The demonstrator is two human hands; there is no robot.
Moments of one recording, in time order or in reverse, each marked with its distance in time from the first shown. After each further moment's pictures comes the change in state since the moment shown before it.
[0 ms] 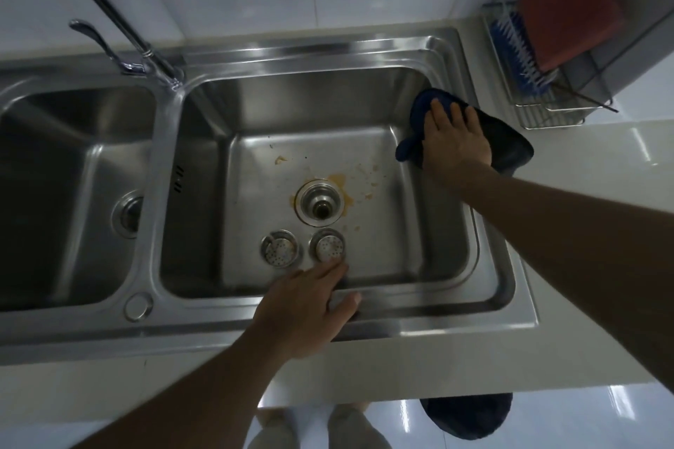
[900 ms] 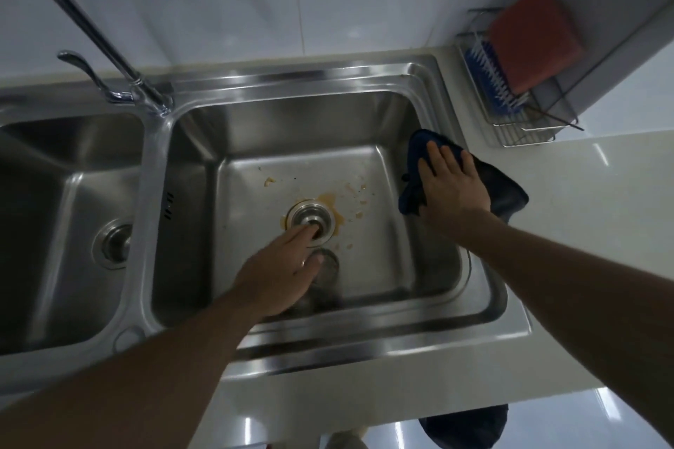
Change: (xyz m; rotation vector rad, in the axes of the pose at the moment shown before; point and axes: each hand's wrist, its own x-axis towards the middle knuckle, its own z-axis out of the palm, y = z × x) left_hand 0.044 -0.043 -0.047 -0.240 0.110 0.024; right_hand -0.048 0.003 0.005 -0.024 -0.068 -0.035
